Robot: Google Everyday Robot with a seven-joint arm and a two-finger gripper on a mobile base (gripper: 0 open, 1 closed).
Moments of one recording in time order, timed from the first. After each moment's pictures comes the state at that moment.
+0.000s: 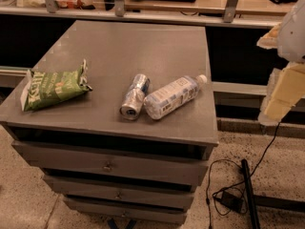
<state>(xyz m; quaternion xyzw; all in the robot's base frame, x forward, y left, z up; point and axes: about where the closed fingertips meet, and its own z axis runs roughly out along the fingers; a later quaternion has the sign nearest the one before) 0.438 -0.217 0.976 -0.60 0.78 -0.03 0.16</state>
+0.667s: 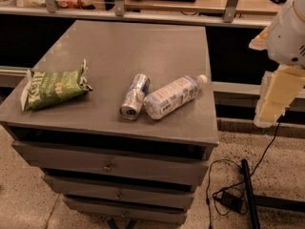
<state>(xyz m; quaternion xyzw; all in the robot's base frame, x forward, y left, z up) 0.439 -0.209 0.971 -0.62 0.77 -0.05 0.14</state>
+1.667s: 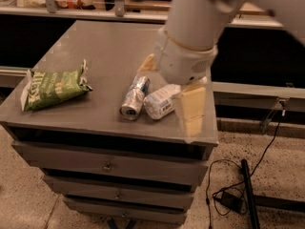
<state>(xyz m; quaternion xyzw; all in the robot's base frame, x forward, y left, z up) 0.424 -0.033 0.929 -0.86 0.50 0.05 0.10</state>
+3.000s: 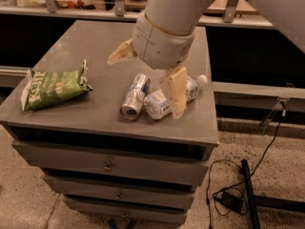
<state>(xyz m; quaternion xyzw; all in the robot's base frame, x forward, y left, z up) 0.453 0.009 0.944 -0.93 0.33 0.02 0.15</state>
